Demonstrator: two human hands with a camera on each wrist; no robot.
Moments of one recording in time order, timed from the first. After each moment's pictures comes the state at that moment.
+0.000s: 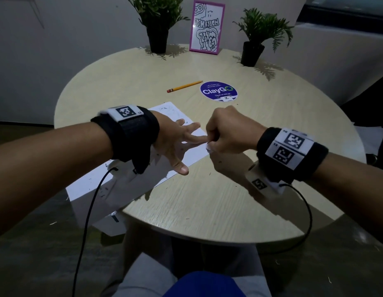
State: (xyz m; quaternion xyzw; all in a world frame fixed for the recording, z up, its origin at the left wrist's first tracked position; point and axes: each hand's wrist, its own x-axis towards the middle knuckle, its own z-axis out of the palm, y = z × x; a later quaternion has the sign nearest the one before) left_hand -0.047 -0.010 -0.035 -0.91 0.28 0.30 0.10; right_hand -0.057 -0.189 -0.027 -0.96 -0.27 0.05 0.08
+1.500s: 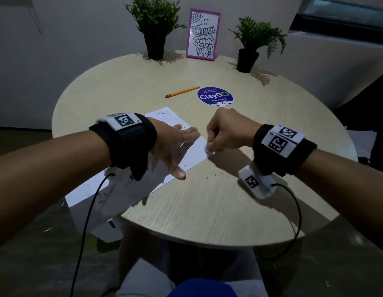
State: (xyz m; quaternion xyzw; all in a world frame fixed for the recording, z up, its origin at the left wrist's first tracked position) left_hand -0.045 -0.005 -0.040 -0.92 0.26 0.28 0.04; right_hand -0.038 -0.194 -0.027 -0.97 -0.20 0.10 0.13
